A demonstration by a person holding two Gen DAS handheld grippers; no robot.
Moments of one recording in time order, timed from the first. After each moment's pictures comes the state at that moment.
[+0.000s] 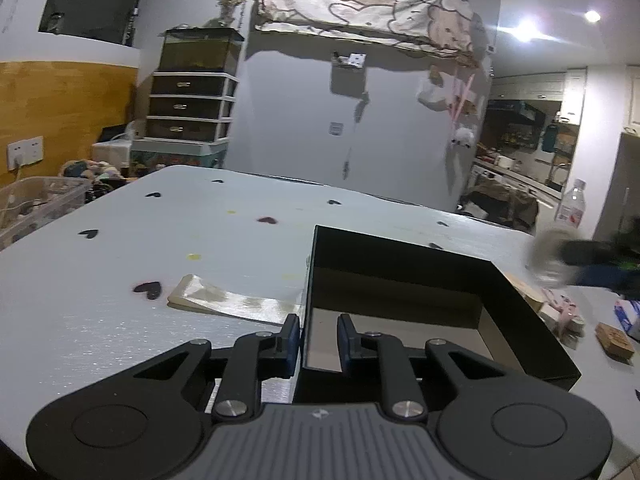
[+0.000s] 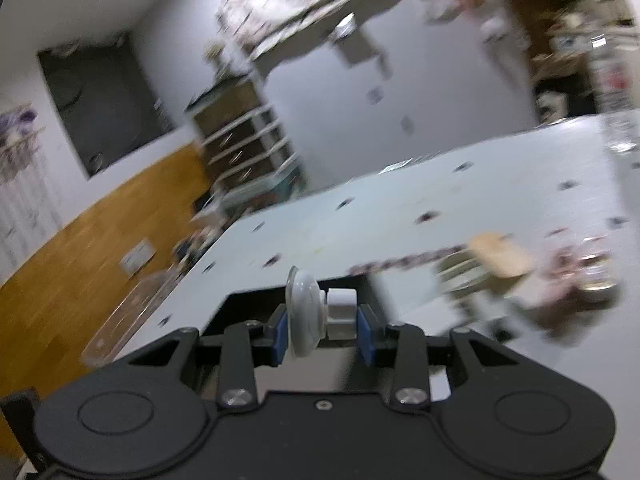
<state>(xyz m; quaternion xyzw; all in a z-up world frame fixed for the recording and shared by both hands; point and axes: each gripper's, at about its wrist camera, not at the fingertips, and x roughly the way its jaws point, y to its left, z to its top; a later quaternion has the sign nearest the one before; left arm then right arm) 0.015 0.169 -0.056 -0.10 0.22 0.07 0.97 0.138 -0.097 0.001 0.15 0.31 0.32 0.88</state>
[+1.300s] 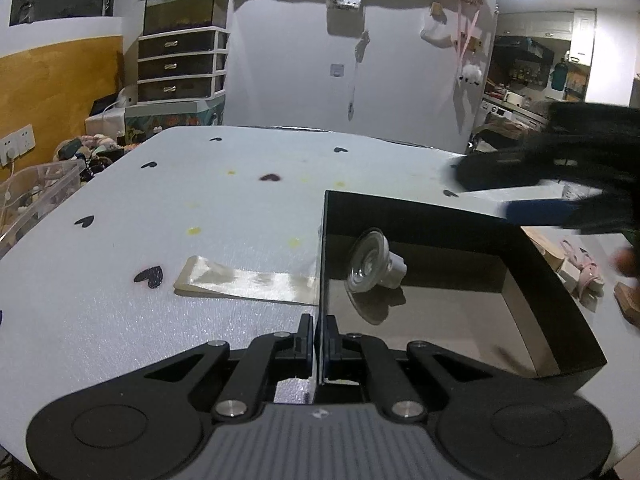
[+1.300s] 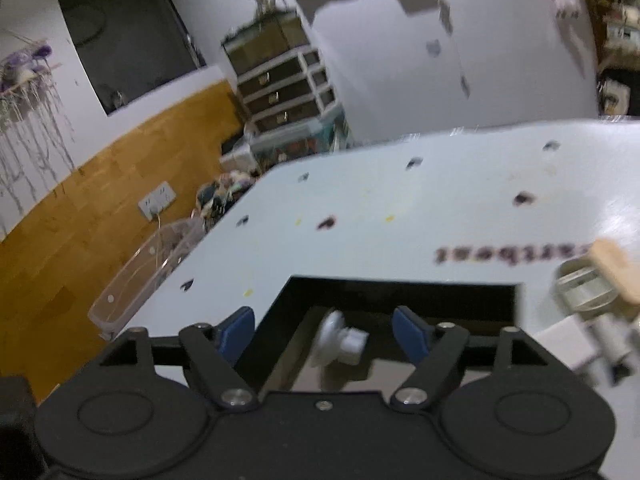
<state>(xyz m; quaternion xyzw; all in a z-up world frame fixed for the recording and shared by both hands) 0.050 0.171 -0.048 -0.07 0.32 0.08 0.94 0.159 -0.025 0.011 0.10 0.31 0.34 0.88</state>
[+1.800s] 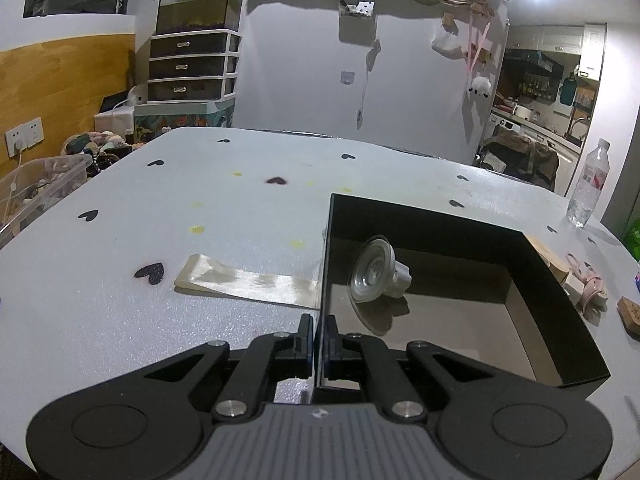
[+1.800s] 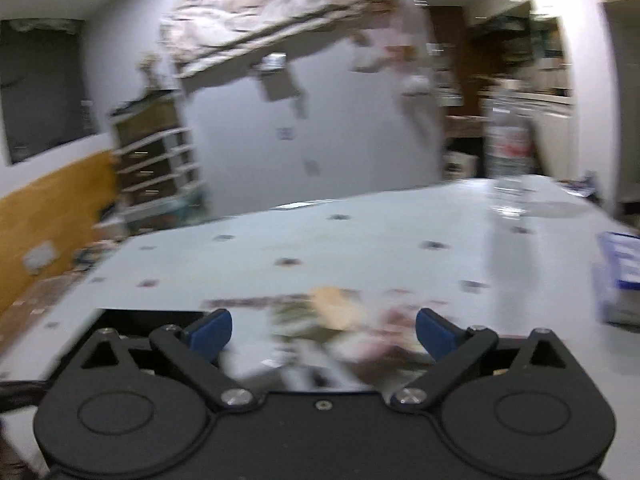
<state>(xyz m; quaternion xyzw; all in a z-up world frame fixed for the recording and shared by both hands) 0.049 0.168 -0.050 -0.09 0.30 0.09 0.94 0.143 -0.212 -0.010 0.08 0.24 0.12 0.96</state>
